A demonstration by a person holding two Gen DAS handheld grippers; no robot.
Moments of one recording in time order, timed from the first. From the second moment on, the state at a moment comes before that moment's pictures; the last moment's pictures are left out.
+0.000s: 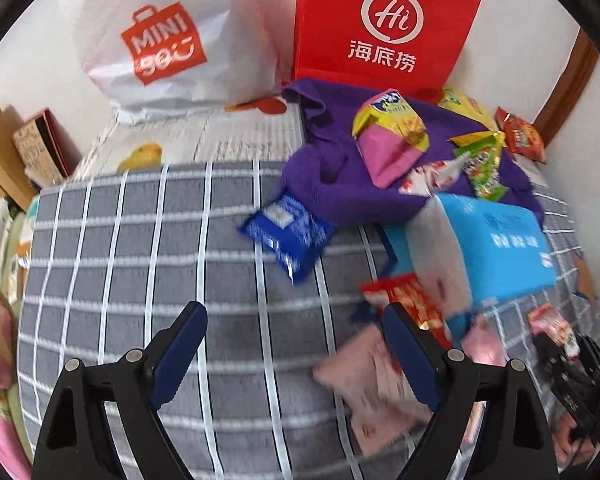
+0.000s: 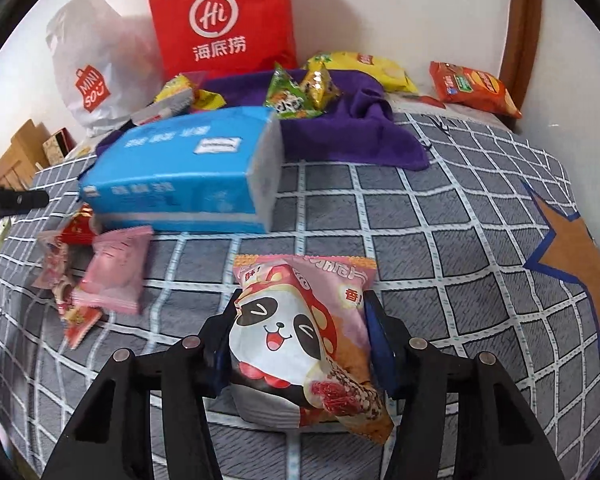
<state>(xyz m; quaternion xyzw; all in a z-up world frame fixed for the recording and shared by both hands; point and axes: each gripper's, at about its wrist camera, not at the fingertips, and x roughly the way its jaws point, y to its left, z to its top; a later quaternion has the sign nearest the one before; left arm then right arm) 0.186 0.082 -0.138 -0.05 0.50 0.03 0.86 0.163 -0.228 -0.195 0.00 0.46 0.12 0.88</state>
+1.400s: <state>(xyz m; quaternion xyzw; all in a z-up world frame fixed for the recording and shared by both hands) 0.236 0.107 -0.170 -0.09 0.52 -0.04 0.85 0.173 -0.227 -0.203 -0.01 0.46 0.13 0.88</state>
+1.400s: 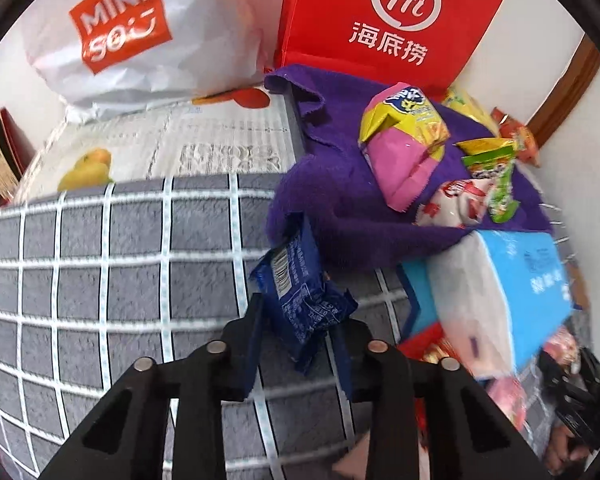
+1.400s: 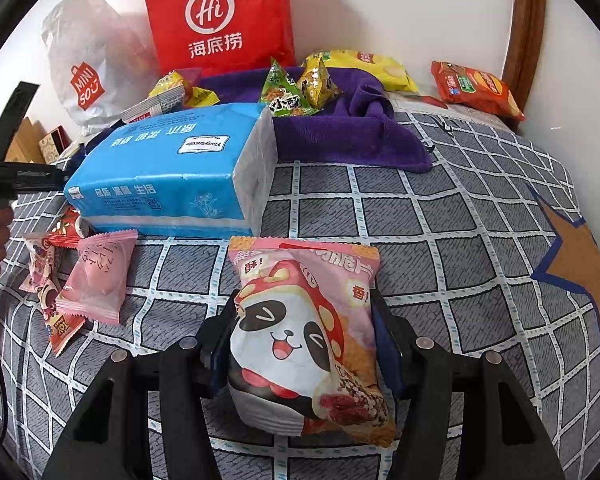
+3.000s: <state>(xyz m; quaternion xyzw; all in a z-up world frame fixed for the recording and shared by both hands) 0.131 0.060 -0.114 -0.13 0.47 -0.11 0.86 0.136 -0.219 -0.148 0.03 0.42 0.15 0.90</state>
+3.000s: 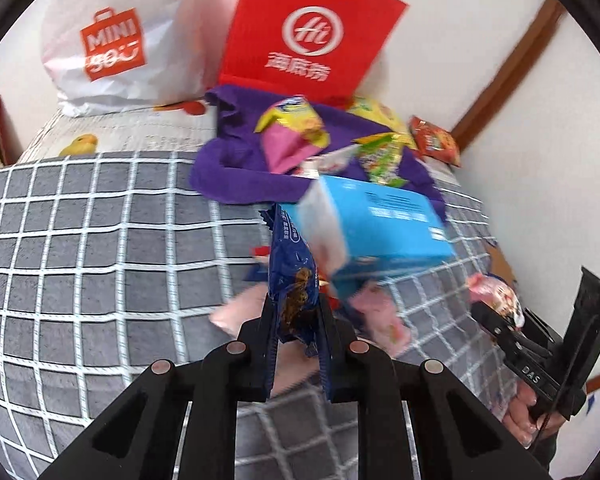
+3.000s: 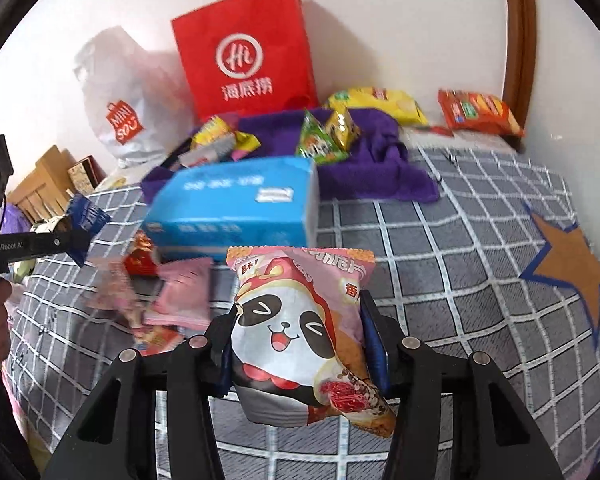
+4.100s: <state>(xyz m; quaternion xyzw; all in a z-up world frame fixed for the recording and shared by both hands) 0.177 -0.008 -0.041 -0.10 0.44 -0.17 0.87 0.198 -0.199 -0.063 0.02 0.38 0.13 0.91</state>
